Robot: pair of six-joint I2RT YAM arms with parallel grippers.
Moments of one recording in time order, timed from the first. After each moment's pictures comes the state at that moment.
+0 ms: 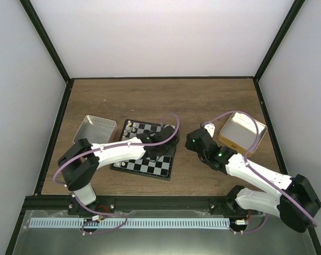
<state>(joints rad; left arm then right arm) -1.01 1.69 1.08 -0.39 -0.15 -0.69 0.75 1.08 0.61 -0.26 0.39 0.88</state>
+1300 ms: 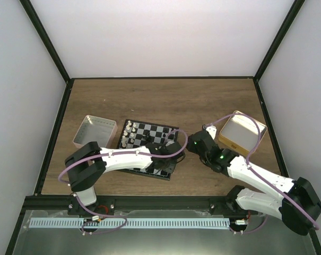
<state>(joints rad) -1.14 1.75 1.11 -0.58 -0.18 -0.71 0.75 1.04 0.57 -0.27 0.38 0.90</state>
